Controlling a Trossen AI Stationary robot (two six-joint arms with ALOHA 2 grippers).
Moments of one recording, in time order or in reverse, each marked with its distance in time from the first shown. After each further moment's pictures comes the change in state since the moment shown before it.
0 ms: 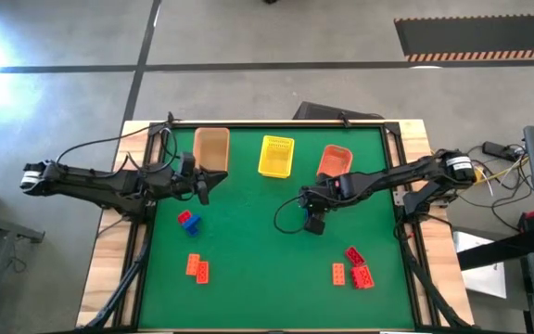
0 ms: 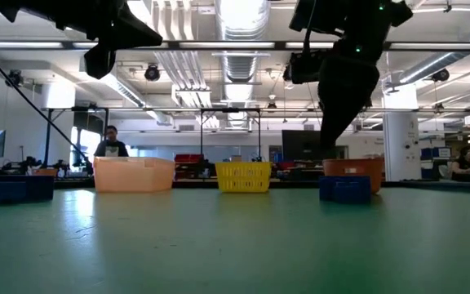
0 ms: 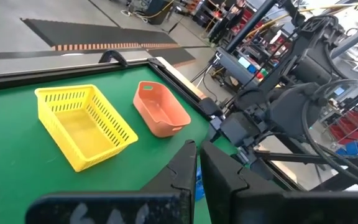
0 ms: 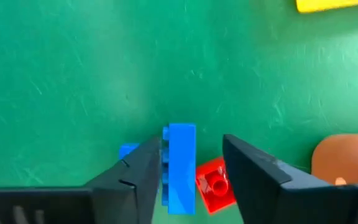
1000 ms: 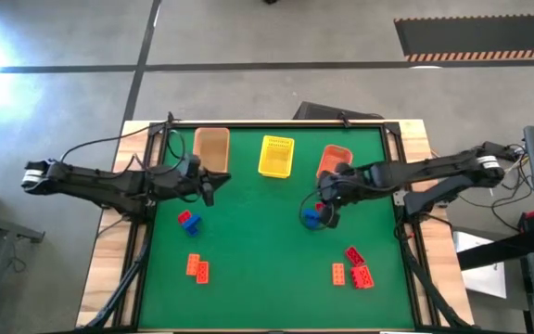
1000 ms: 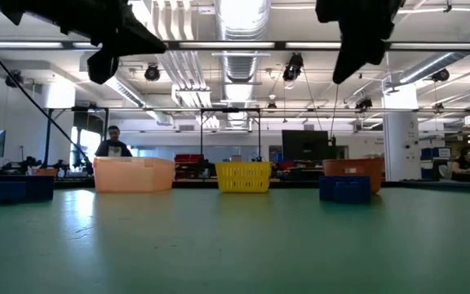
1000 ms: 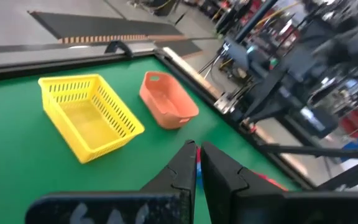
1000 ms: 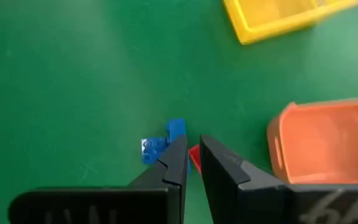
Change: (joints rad) left arm 0.000 0.049 0.004 0.003 -0.001 -0.009; right arm 0.045 -0.236 0.114 -0.237 0.067 0.141
